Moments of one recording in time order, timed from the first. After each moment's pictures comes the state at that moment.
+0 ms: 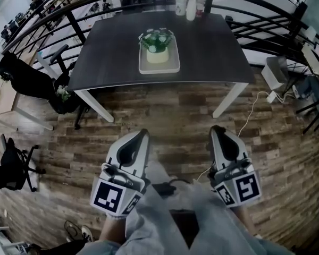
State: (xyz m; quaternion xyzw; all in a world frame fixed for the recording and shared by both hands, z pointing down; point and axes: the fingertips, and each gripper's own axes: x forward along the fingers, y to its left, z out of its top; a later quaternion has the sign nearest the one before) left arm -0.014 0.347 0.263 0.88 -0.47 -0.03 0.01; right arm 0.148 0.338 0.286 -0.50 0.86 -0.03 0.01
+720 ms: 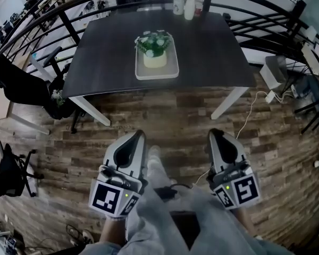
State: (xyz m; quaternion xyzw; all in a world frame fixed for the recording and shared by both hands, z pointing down) left arm -0.029 0.293 0.278 0.88 -0.48 -0.03 0.03; right arm 0.140 0.293 0.303 -0.51 0.86 -0.04 0.00
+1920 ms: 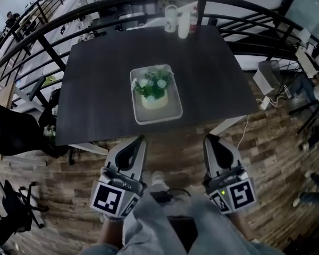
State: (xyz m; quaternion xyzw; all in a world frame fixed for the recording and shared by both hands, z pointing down) left arm -0.054 0.092 0.273 0.91 -0.40 -0.02 0.04; right arm 0.098 0.114 0.283 -0.56 0.83 -0.03 -0.01
